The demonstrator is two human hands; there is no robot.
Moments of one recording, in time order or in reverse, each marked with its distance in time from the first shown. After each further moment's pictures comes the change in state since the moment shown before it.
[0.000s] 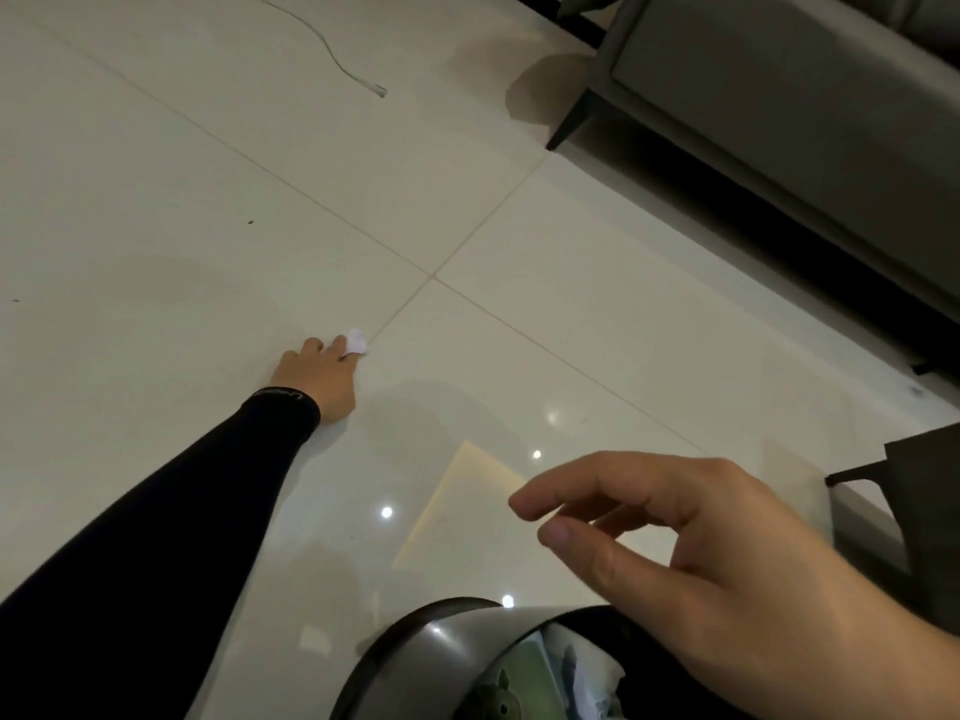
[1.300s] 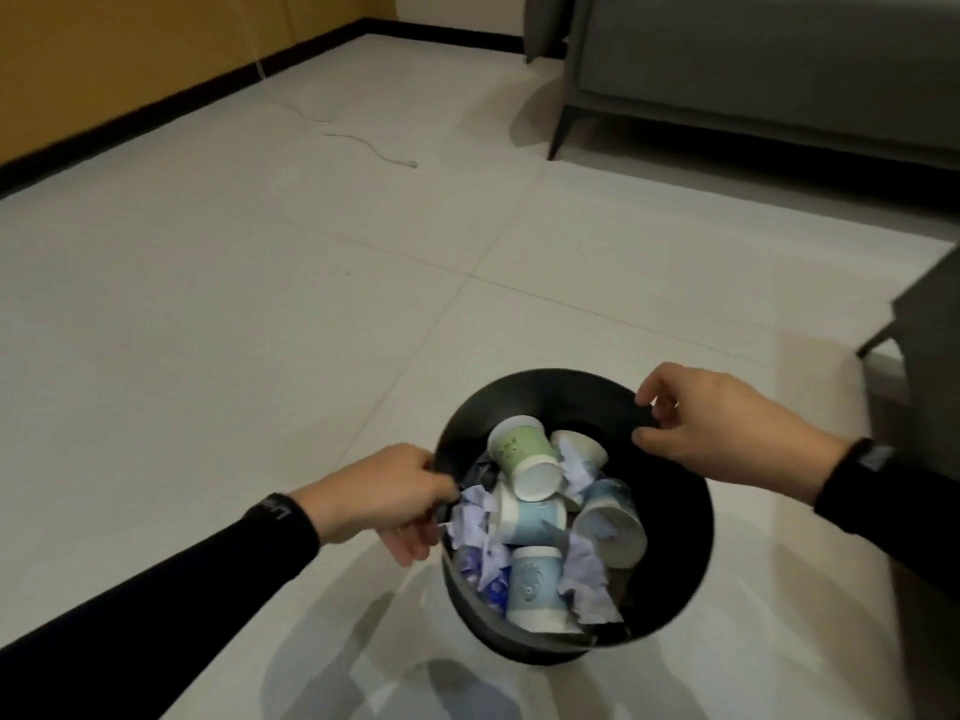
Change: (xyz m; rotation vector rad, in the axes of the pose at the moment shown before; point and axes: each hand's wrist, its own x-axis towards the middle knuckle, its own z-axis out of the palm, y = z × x) left_hand -0.344 0.090 -0.066 -0.812 -0.391 -0.060; right_hand -0.138 0.057 0.001 -0.244 0.127 0.286
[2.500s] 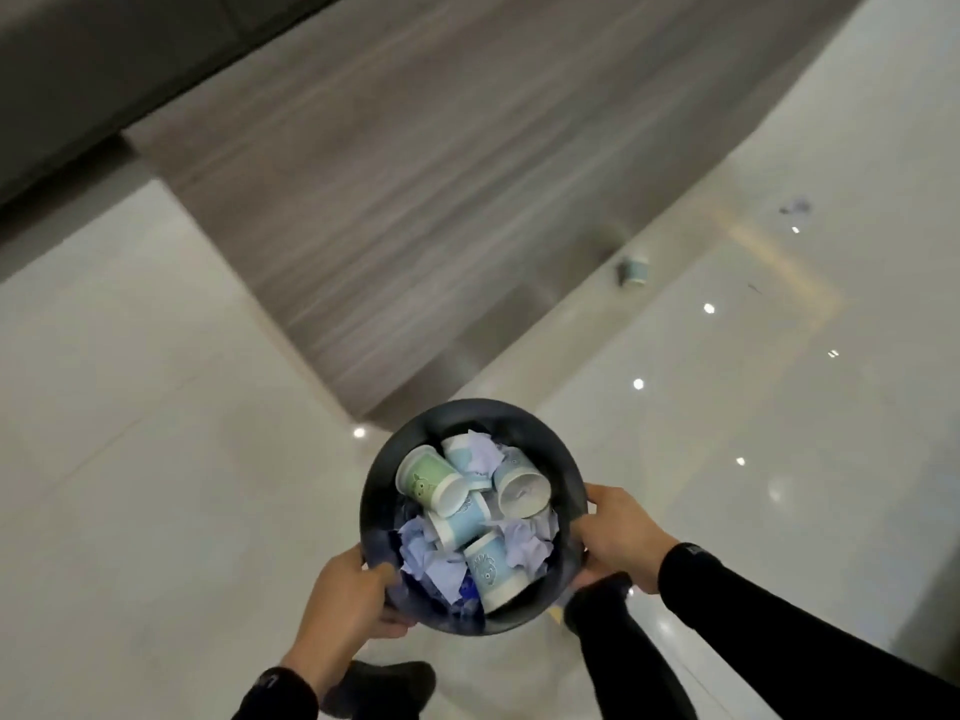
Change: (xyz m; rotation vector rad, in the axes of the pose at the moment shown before) left_hand -0.348 0.319 0.299 0.338 -0.354 -0.180; right_hand -0.576 0.110 -0.226 1.556 0.156 1.326
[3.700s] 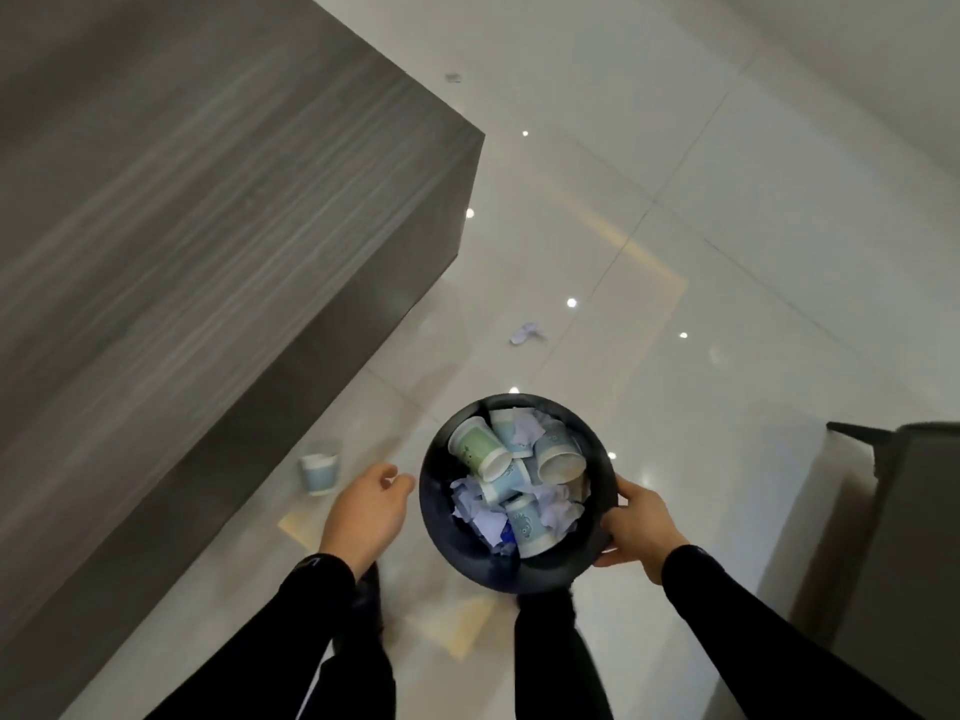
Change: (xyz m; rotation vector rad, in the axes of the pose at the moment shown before) left_hand 0.173 0.544 0.648 0.545 -0.075 0.328; right_hand 0.254 -0.084 -0.756 0.295 0.377 0.193
